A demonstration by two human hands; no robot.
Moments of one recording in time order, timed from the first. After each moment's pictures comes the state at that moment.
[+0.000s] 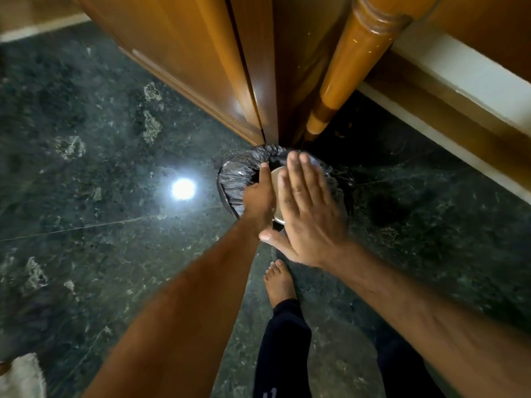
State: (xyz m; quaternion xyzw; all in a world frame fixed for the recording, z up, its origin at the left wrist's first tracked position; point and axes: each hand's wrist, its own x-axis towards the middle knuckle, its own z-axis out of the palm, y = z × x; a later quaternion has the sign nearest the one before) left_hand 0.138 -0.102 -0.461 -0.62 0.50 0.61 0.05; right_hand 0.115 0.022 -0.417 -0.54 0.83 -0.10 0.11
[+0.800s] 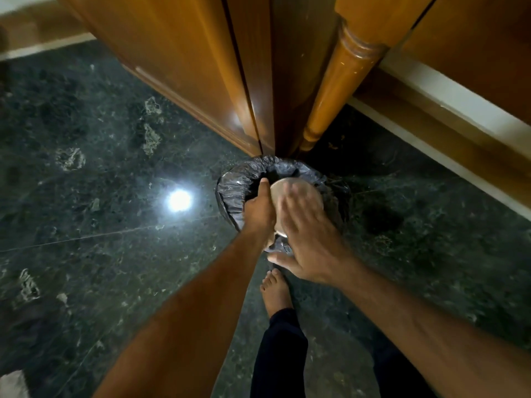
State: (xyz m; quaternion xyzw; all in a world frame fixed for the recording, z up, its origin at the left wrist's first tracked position) left_hand 0.150 -0.089 -0.448 -0.63 0.43 0.64 0.04; right_hand 0.120 0.042 -0.416 -0.56 0.81 -0.08 0.16
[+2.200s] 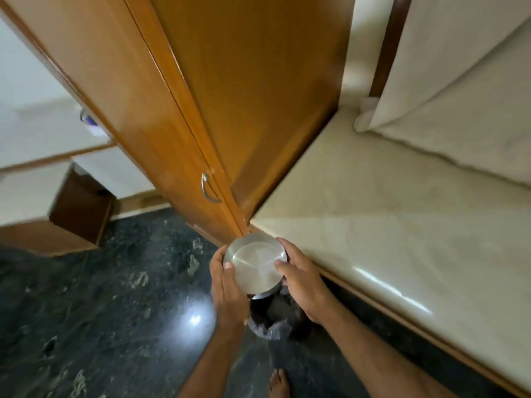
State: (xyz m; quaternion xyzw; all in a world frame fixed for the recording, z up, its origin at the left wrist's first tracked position) left_hand 0.179 -0.028 -0.022 -0.40 0.66 0.55 -0.32; right_hand 0.078 0.076 -0.001 -0.14 0.68 -0.62 0.38
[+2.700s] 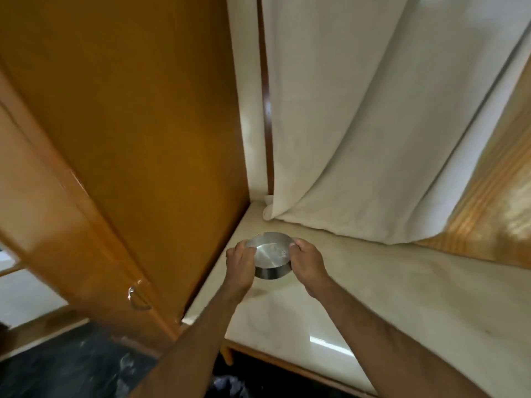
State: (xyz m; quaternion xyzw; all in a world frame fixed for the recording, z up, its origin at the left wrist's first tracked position) left_hand -0.031 0.034 0.115 -0.21 0.80 0.56 -0.09; right_hand -0.078 0.174 0.126 0.00 0.81 -0.57 0.10
